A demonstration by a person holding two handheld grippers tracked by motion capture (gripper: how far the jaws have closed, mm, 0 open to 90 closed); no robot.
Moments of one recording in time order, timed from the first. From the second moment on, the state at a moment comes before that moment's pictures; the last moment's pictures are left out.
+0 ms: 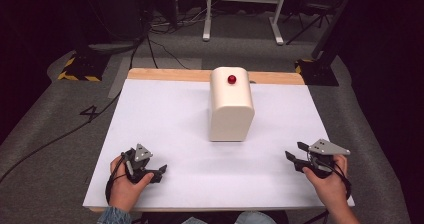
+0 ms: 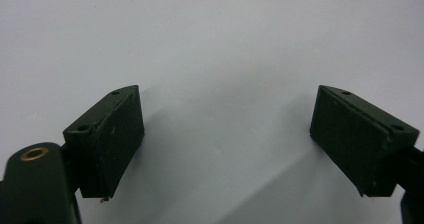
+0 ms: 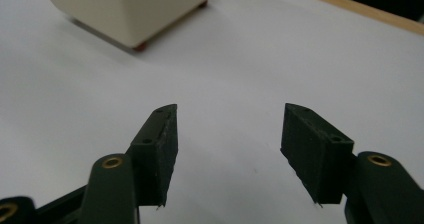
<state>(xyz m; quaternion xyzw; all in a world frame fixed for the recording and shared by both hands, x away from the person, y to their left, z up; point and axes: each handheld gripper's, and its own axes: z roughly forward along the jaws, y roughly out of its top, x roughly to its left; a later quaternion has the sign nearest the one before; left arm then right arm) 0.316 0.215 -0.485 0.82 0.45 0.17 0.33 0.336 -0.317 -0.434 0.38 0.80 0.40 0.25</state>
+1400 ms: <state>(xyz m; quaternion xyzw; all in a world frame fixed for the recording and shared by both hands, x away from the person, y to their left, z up) 0.316 0.215 -0.485 0.81 0.45 0.17 0.33 0.357 -0.142 -0.437 0.28 0.79 0.48 0.25</state>
